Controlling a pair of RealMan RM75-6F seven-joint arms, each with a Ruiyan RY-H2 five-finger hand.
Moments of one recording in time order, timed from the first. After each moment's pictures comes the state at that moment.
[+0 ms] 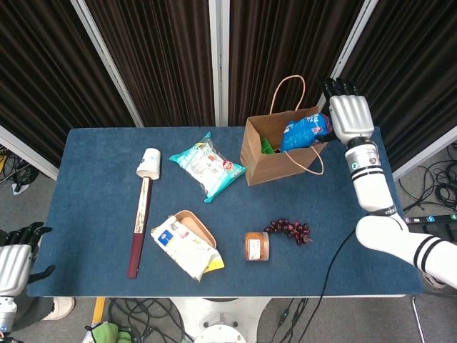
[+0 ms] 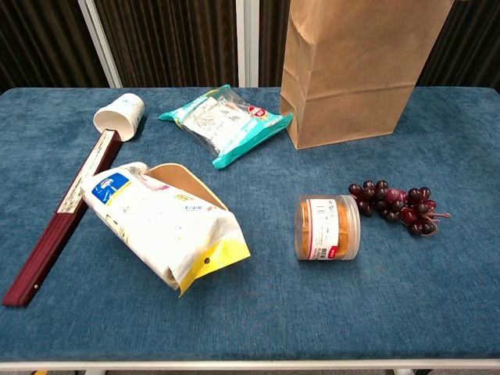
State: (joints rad) left arm -0.02 -1.11 -0.01 -1.70 1.47 1.50 0.18; right arm 1.02 -1.12 0.32 -1.47 -0.61 0.92 -0.40
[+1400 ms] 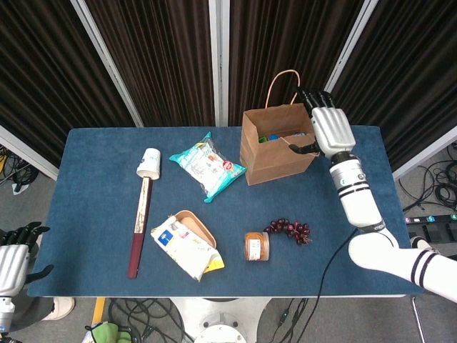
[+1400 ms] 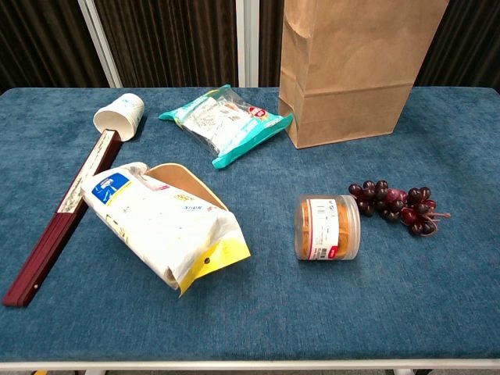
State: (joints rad) left arm -0.01 -1.11 -0.01 -1.68 1.47 1.51 0.15; right arm 0.89 -1.13 0.42 -1.65 -0.84 0.97 -0.16
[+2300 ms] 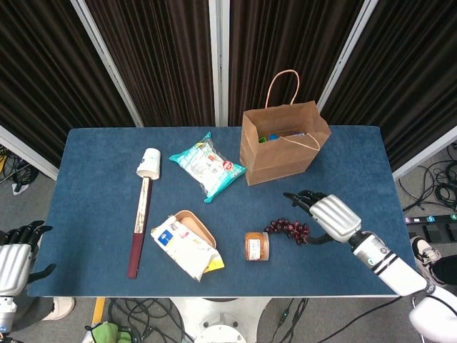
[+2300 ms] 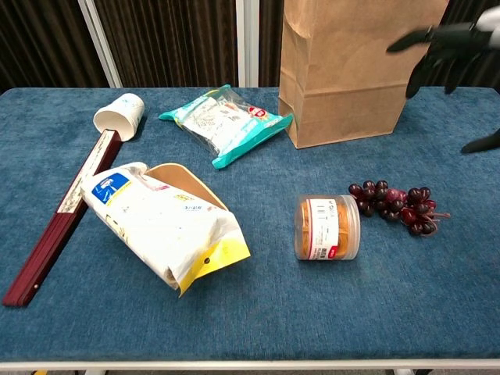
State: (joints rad) left arm -0.01 -1.10 -0.01 -1.70 1.49 1.52 0.17; right arm 0.61 -1.04 0.08 -1.69 -1.64 0.94 0.15
